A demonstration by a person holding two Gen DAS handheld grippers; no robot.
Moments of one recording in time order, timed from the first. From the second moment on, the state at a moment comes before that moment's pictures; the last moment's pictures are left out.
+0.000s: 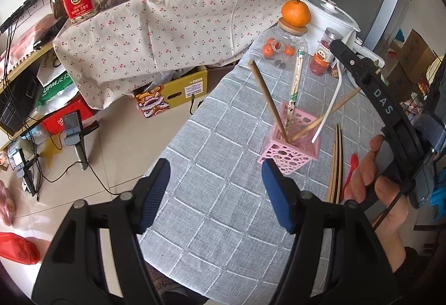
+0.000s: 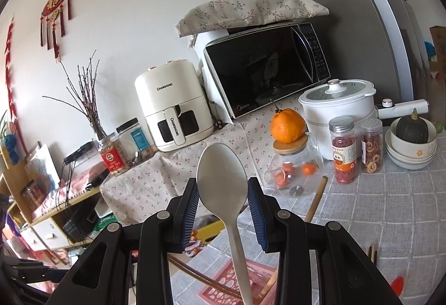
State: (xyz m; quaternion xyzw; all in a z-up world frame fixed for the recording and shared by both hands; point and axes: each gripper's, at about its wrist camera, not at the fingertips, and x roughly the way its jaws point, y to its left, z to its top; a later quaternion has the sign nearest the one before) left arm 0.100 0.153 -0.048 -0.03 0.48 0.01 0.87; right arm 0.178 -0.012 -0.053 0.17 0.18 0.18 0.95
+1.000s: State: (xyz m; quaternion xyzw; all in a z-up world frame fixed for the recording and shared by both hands) left arm 0.095 0.112 -0.055 -0.05 0.50 -0.03 0.86; right arm 0.136 -0.082 -0.015 0.06 0.30 0.18 0.93
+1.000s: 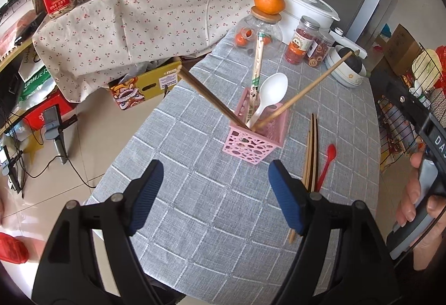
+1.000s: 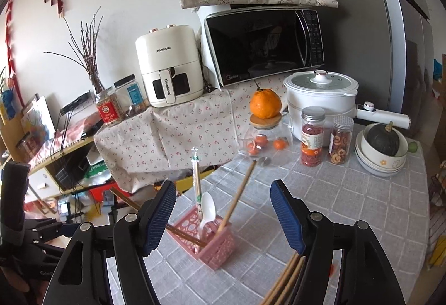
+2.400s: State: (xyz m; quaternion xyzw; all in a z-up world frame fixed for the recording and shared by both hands) left arm 0.161 -0.074 -0.184 0.02 0.57 -0.09 0.82; right arm 0.146 -0.249 -0.135 0.07 0.60 0.03 0.79
